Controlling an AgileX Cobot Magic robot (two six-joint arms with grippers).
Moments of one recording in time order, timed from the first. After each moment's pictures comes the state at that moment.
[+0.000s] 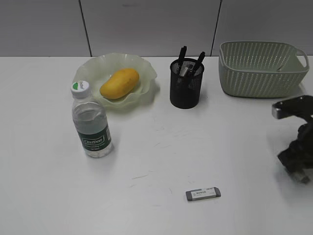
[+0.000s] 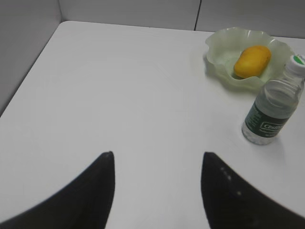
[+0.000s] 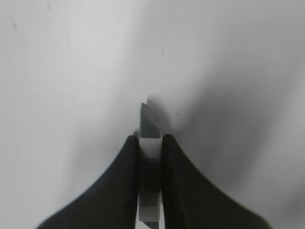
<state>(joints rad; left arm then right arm) -0.25 -0.01 -0.54 0.23 1.08 -0.33 0.06 1.77 -0.76 0.11 0.46 -0.37</state>
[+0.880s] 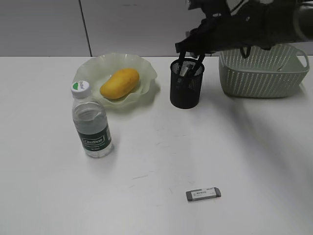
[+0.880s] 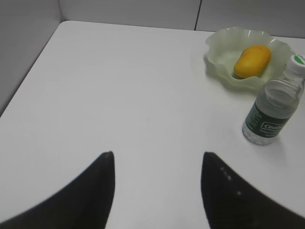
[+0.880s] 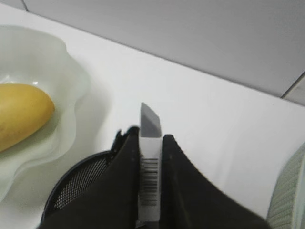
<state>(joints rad) -0.25 -0.01 -0.54 0.23 1.08 -0.33 0.40 2.10 -1.44 0.44 -0.03 -0.46</state>
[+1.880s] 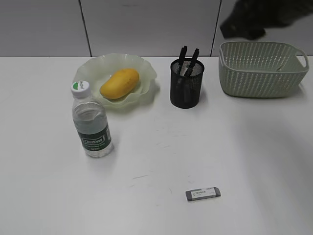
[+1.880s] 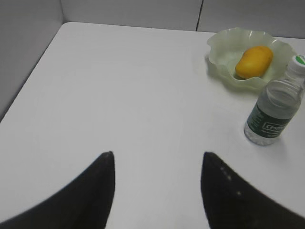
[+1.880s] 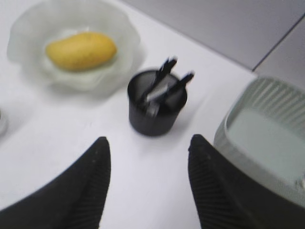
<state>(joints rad) -0.25 -0.01 -0.54 0.24 1.08 -0.33 0.38 1.43 -1.14 0.21 0.51 -0.39</state>
